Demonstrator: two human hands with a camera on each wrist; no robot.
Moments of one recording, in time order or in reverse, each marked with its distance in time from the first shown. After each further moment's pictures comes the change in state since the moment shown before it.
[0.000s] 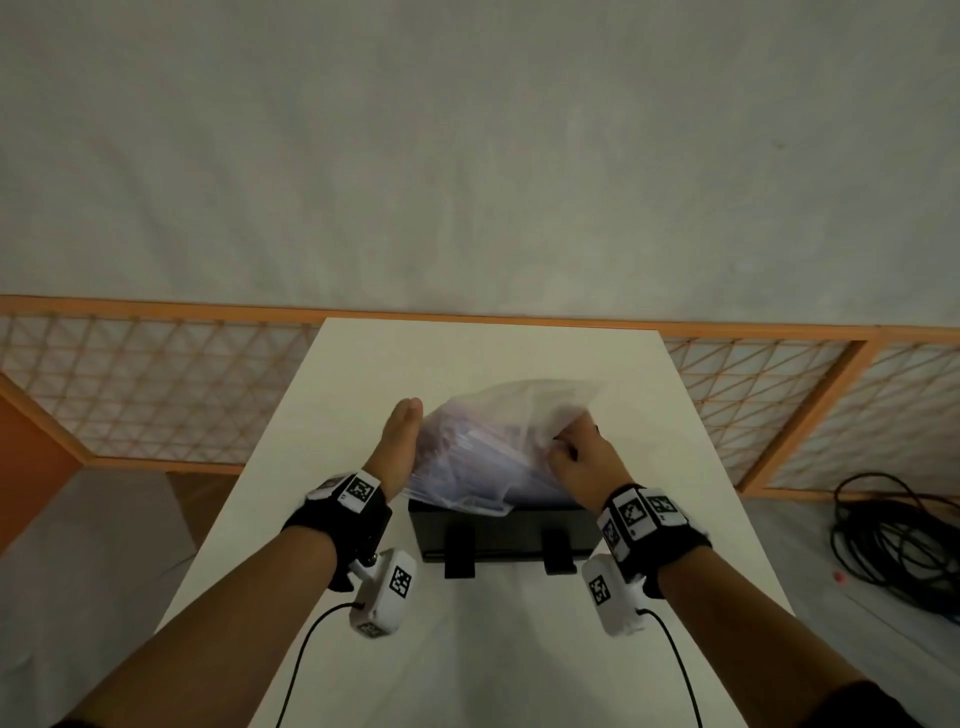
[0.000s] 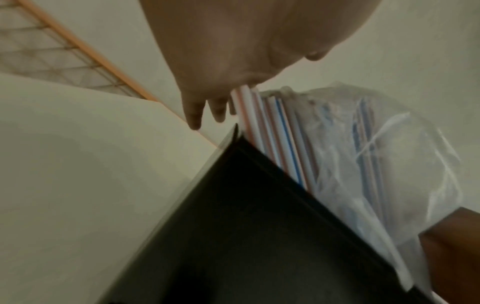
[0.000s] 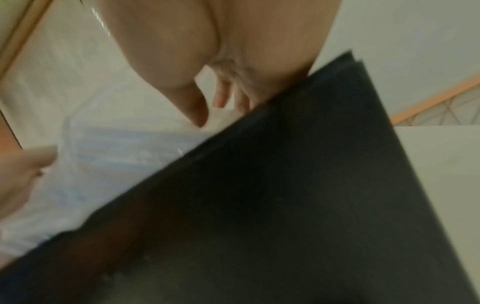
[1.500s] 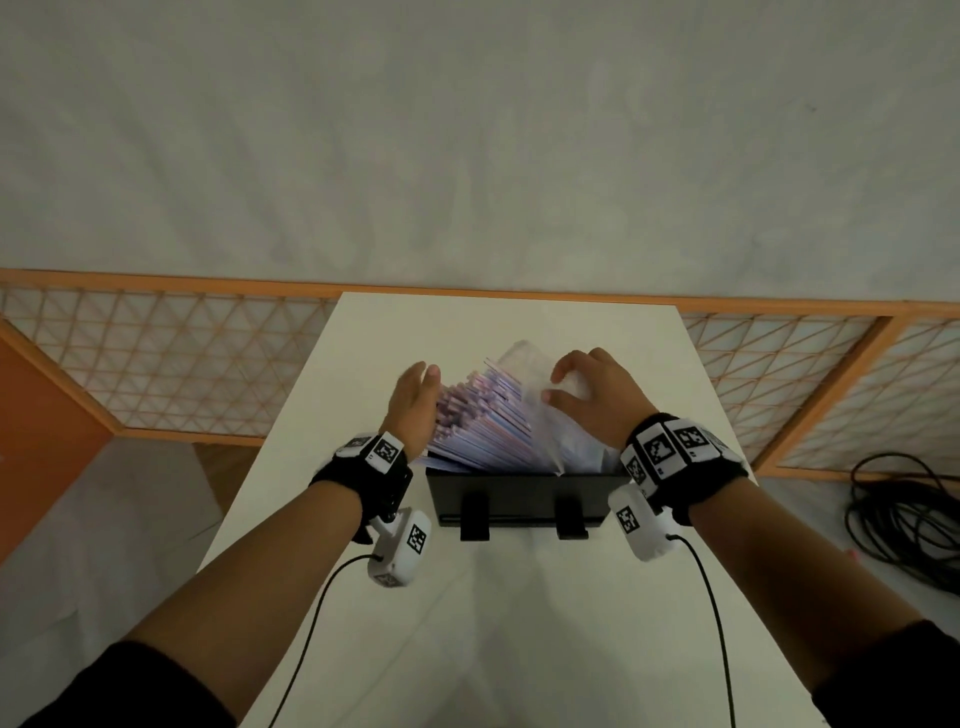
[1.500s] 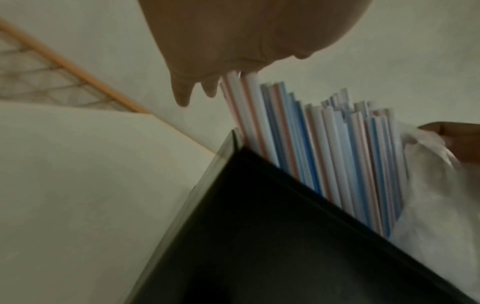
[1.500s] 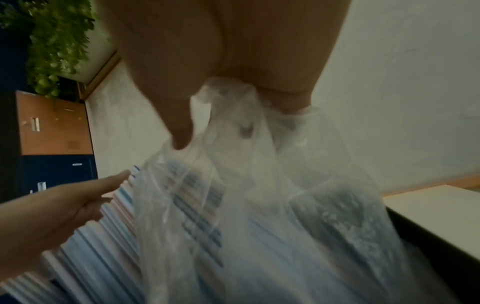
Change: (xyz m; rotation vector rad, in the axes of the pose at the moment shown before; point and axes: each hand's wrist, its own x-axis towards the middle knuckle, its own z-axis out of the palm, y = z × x) left_hand 0.004 -0.001 -0.003 0.215 0.125 0.115; right_hand 0.012 -0.035 -0.025 -0.335 -0.046 -0.141
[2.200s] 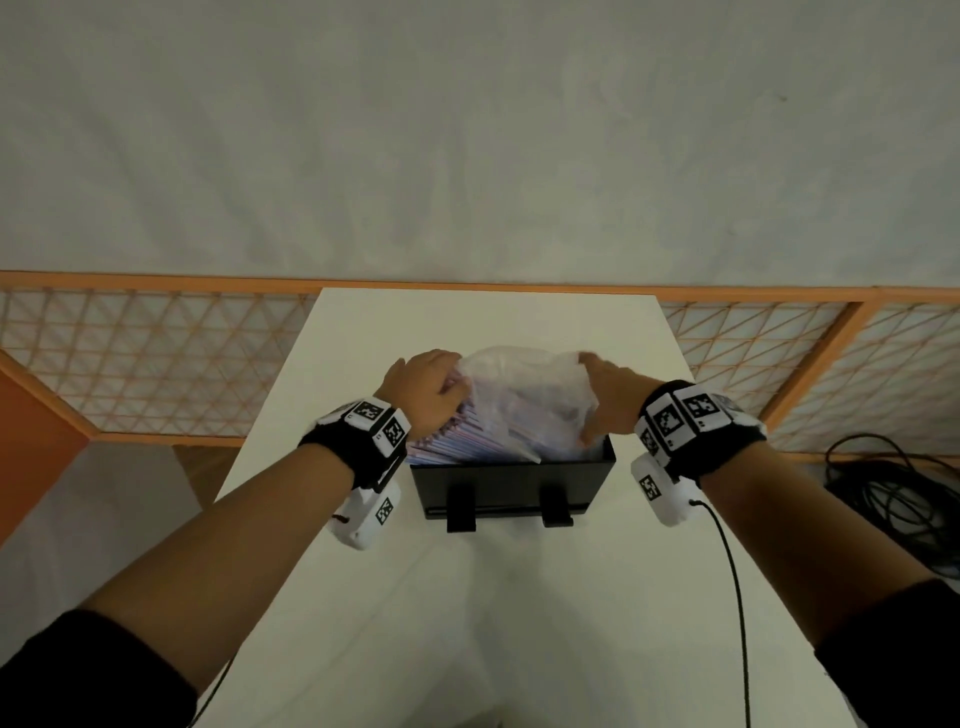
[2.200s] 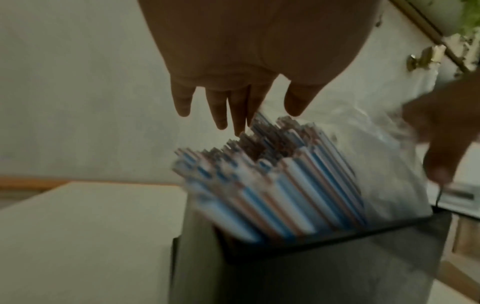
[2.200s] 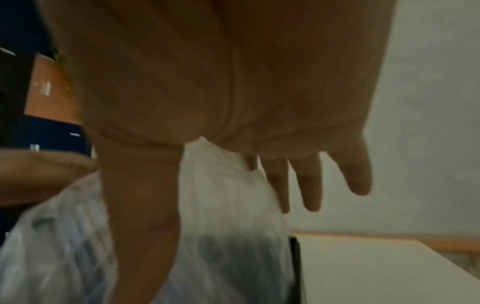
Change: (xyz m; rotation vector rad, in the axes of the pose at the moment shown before) left_hand 0.005 0.029 0.000 0.670 -0.159 0.387; right_hand -0.001 0.018 -0.028 -0.378 -0.364 0.232
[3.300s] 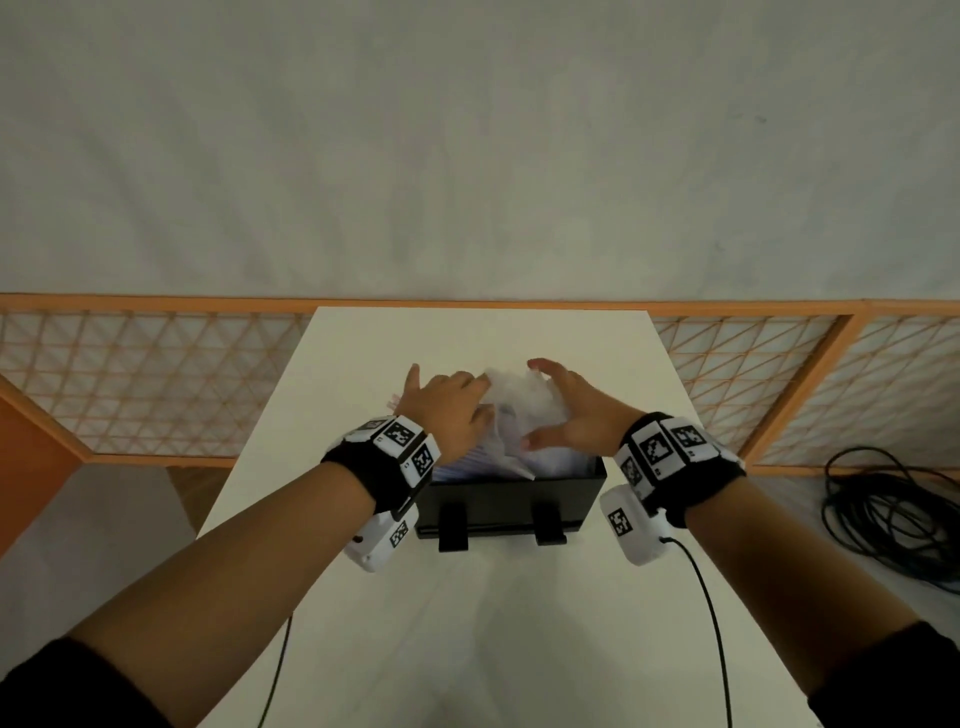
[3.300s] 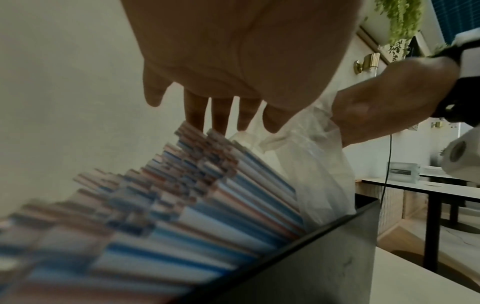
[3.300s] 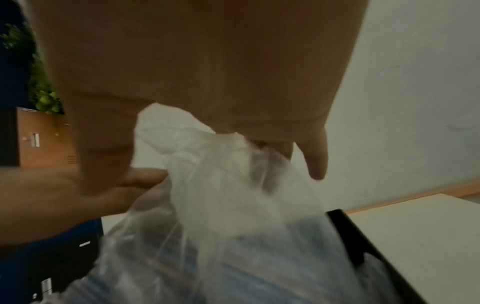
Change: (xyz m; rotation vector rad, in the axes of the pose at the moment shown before) left_hand -0.010 0.054 -0.005 0.397 -0.151 0.034; right_hand -0.001 -0.008 0.019 0.437 0.075 -0.283
